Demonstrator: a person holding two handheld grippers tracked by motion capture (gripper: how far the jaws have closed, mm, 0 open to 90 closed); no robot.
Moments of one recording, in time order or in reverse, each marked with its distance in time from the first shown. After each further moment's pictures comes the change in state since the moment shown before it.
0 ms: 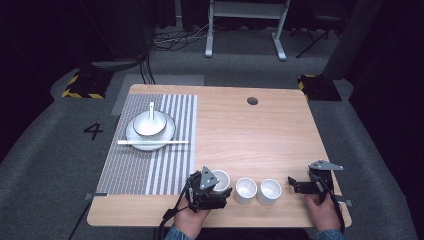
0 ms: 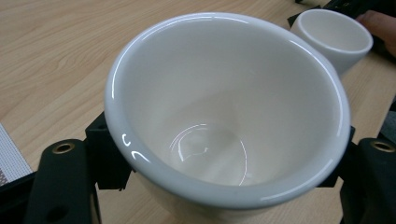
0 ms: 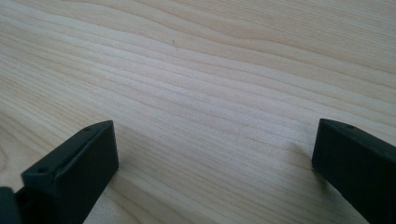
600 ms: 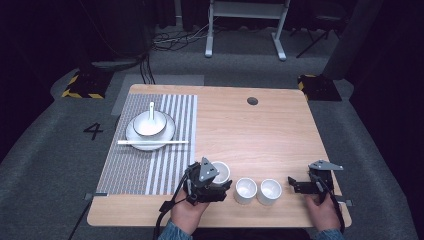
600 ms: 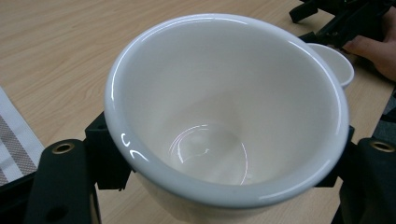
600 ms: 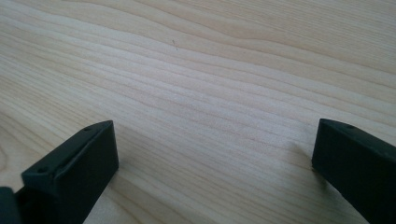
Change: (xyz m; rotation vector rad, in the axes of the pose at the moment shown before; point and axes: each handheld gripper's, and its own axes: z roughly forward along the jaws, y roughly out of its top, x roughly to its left) left arm 0.006 0.030 -0.020 -0.011 0.031 0.013; right arm 0.000 0.000 0.000 0.000 0.000 0.000
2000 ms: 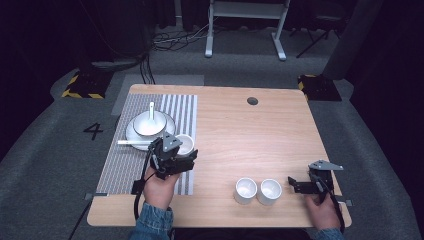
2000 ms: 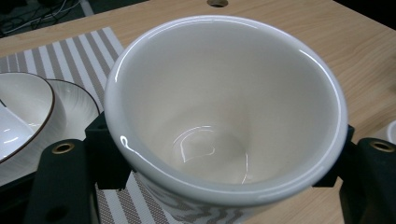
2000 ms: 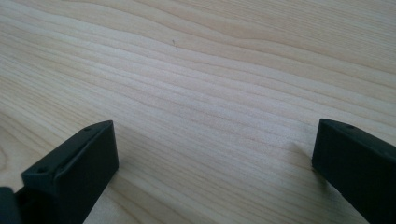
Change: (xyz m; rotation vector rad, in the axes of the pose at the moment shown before) left arm 0.086 0.008 -0.040 -0.039 0.229 -0.133; right arm 0.000 0.000 0.000 0.000 0.000 0.000
